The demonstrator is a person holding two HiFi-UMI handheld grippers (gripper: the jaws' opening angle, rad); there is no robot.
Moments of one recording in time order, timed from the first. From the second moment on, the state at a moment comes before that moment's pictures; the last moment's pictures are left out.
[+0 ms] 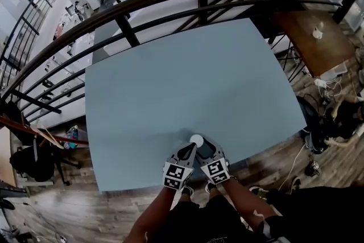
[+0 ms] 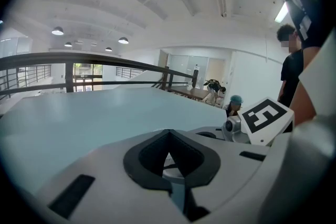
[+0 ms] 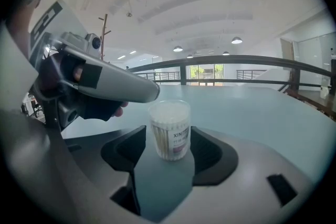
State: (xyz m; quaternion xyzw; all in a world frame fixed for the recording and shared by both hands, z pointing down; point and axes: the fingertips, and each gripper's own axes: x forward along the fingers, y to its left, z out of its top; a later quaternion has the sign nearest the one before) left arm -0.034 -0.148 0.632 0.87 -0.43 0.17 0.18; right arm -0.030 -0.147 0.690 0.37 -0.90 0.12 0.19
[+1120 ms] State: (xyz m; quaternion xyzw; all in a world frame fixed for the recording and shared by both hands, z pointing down) left arm -0.112 -0.142 0.525 0.85 -0.50 0.08 0.13; right arm -0.051 -0.158 0.513 0.38 -0.92 0.00 0.10
